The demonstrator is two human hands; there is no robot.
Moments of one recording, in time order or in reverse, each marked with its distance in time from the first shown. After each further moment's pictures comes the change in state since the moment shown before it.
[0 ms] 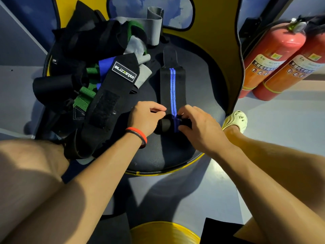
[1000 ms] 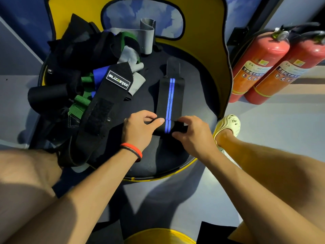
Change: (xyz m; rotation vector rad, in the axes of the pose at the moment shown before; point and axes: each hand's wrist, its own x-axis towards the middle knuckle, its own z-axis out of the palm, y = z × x) left_hand -0.015 -0.009 0.003 0.032 0.102 0.055; right_hand -0.005 -0.004 0.004 0.216 0.061 0.225
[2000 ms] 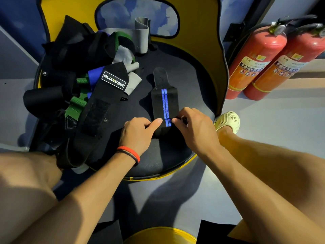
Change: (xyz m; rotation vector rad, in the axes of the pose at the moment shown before) left_hand -0.014 0.010 -0.003 0.257 -0.131 0.012; right_hand 0.005 0.014 -0.004 -0.181 0.193 -0.166
